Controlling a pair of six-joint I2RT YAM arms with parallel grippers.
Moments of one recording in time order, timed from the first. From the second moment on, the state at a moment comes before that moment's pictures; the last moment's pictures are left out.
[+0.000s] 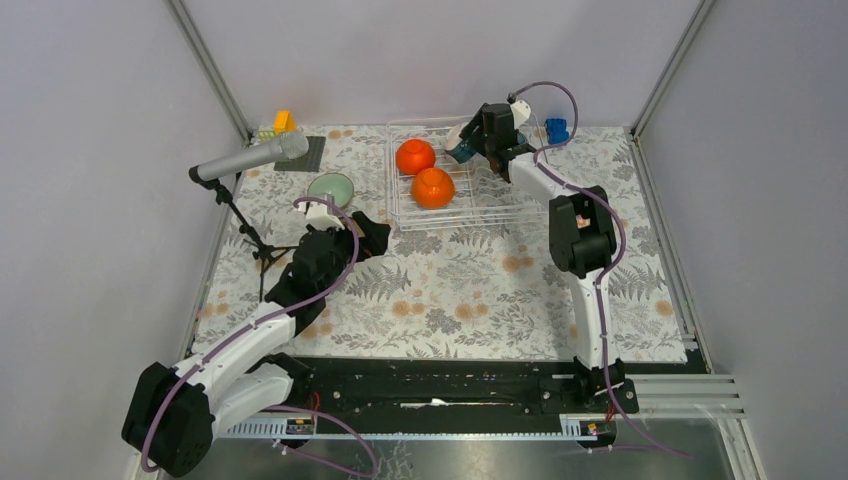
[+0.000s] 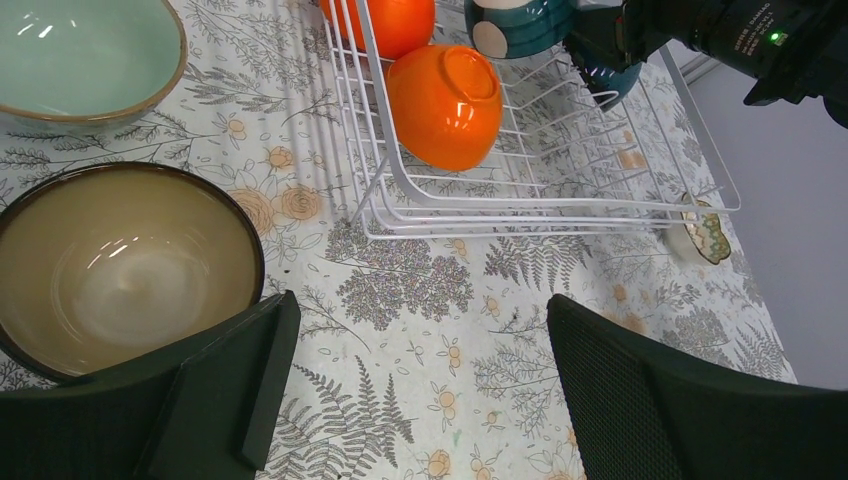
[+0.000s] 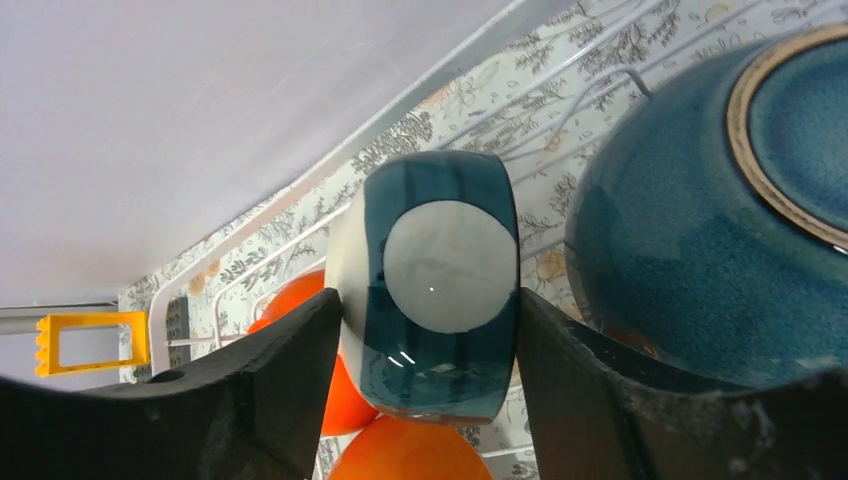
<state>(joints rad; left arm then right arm) -0.50 0.95 0.46 0.26 -0.17 -0.59 0.35 2.31 1.89 -0.05 0.22 0.82</state>
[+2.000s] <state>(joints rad) -0.50 0.93 0.43 0.27 -0.19 -0.57 0.37 2.28 1.89 -0.20 0.04 0.27</state>
